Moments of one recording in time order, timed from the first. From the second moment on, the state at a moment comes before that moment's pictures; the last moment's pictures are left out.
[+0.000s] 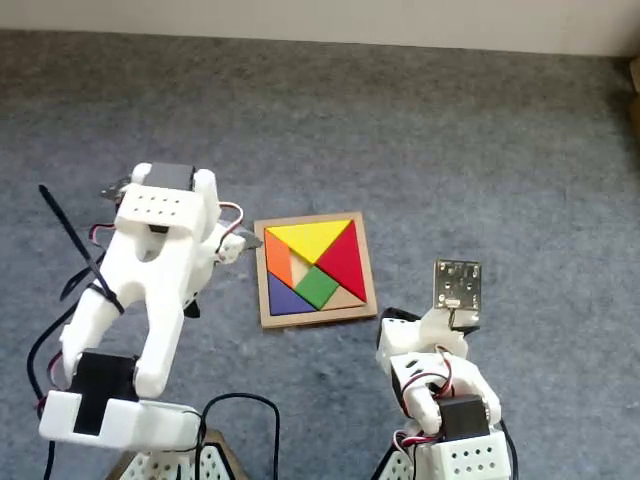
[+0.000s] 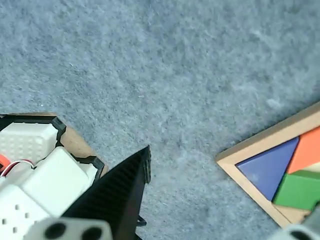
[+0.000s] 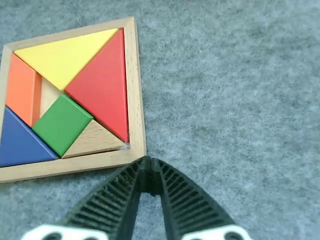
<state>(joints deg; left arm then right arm) -0.1 -2.6 18.6 96.0 66.1 -12.3 -103.4 96.1 60.3 -9.9</state>
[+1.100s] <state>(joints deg) -3.1 -6.5 11.6 98.9 66.1 -12.3 -103.4 96.1 60.3 -9.9</state>
